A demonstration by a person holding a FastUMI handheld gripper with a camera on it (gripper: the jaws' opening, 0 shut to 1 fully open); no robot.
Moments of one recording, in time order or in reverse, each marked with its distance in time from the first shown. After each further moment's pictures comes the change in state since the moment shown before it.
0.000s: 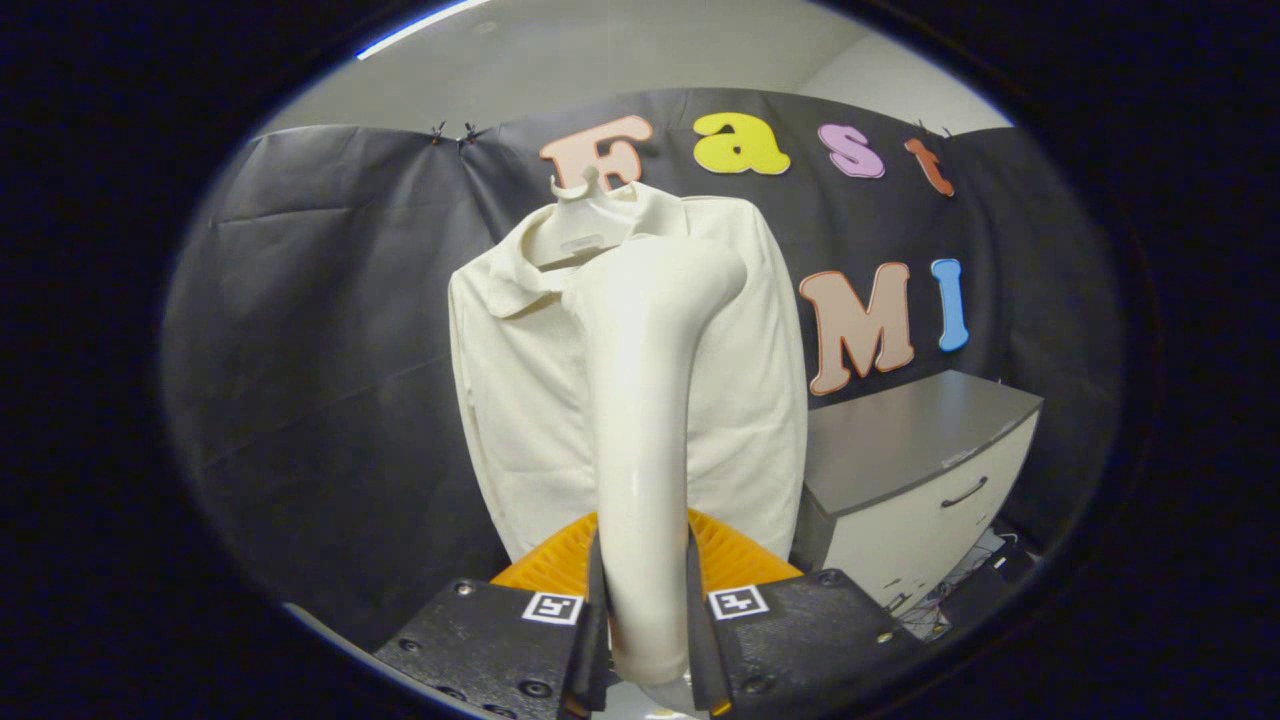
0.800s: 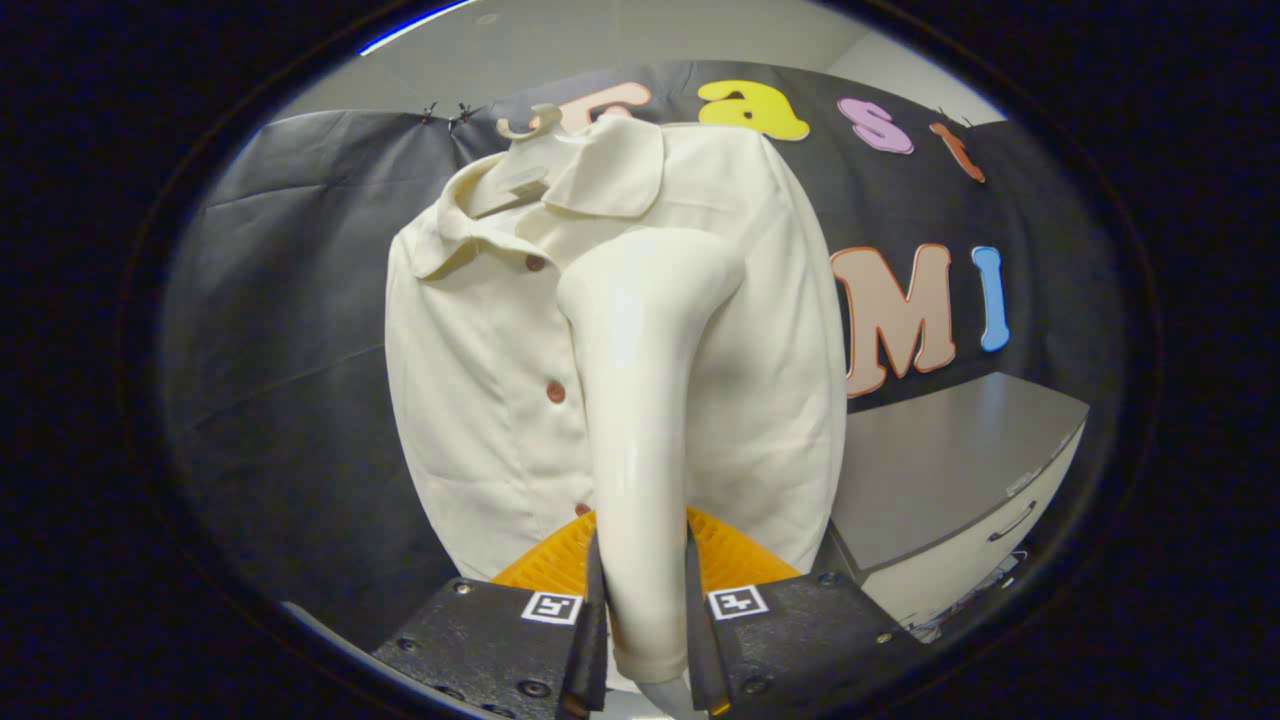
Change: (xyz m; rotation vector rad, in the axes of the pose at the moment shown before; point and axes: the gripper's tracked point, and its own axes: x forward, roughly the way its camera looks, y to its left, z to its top) arm 0.112 -0.040 -0.041 -0.015 0.044 0.050
